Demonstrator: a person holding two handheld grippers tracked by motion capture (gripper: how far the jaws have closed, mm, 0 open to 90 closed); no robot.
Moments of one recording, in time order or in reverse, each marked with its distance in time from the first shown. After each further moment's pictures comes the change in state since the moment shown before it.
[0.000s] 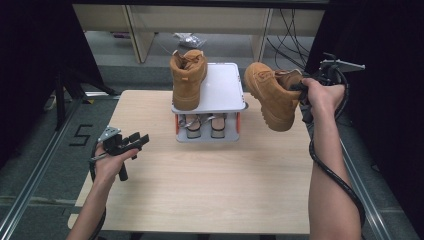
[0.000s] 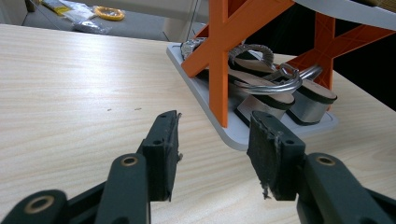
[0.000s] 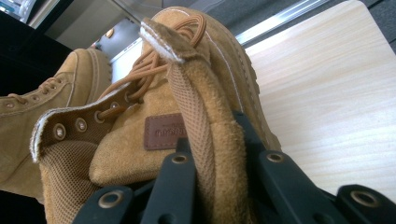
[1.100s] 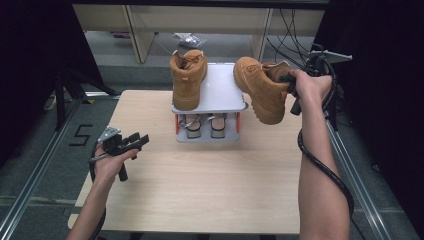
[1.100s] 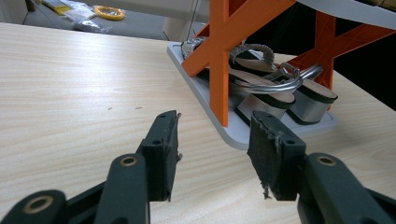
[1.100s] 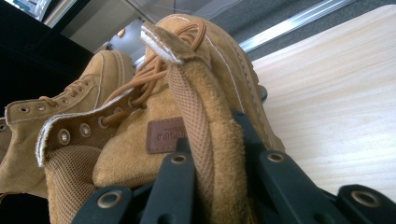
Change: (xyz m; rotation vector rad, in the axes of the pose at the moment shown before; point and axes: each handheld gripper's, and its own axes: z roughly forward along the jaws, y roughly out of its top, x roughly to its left) left arm 0.000 -0.001 -0.001 0.002 0.001 -0.004; right arm 0.034 0.004 0.012 -0.001 0.034 -0.024
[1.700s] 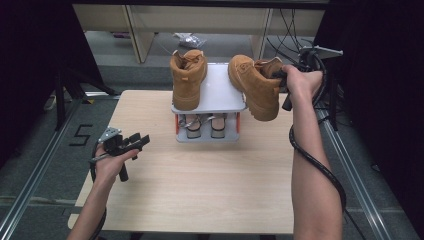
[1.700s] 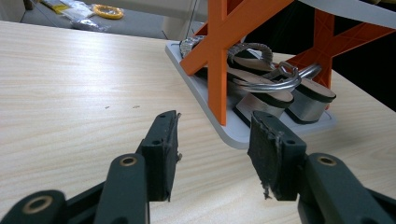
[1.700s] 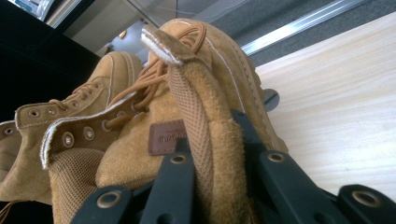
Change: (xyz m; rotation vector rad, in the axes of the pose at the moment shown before) left arm -0.001 -0.001 0.001 0.003 -0.005 -0.003; right arm 0.021 0.000 0.011 -0.018 0.022 0.003
